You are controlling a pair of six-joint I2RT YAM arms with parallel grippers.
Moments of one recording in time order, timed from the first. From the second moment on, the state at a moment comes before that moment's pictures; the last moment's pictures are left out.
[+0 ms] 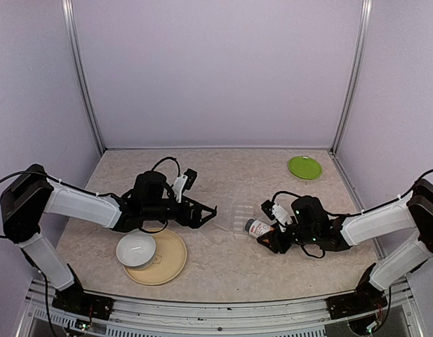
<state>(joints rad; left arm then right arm) -0.78 1.64 0.75 0.46 0.29 -0.32 0.77 1.44 0.45 0.32 -0.11 0.05</state>
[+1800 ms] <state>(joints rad) -0.78 1.66 0.75 0.46 0.30 -0.33 0.77 1.43 0.56 0.11 -0.11 0.04</state>
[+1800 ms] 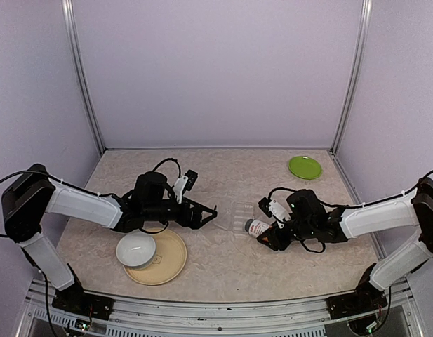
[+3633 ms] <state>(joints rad) -0.78 1.66 0.75 0.46 0.31 -0.33 0.77 1.46 0.71 -0.13 -0.11 0.04</state>
